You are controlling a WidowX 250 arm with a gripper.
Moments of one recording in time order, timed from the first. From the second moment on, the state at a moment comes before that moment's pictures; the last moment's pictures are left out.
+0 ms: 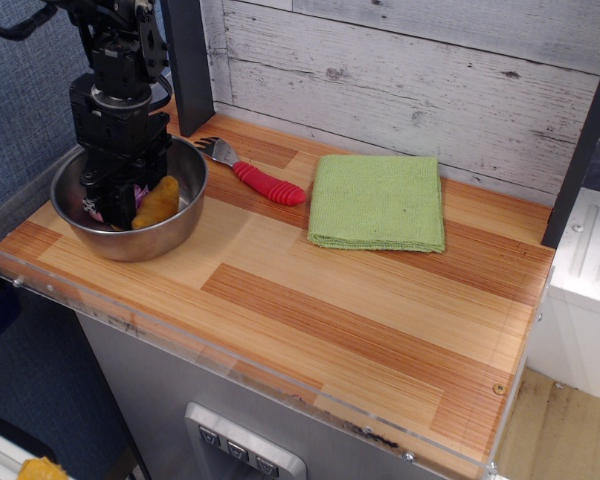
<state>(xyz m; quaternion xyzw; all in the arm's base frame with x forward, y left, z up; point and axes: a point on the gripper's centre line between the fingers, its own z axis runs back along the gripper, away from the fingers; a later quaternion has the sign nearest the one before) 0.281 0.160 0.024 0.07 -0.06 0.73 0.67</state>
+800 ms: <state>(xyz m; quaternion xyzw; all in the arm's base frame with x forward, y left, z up) 0.331 0.125 0.141 0.02 -0.15 0.69 0.71</state>
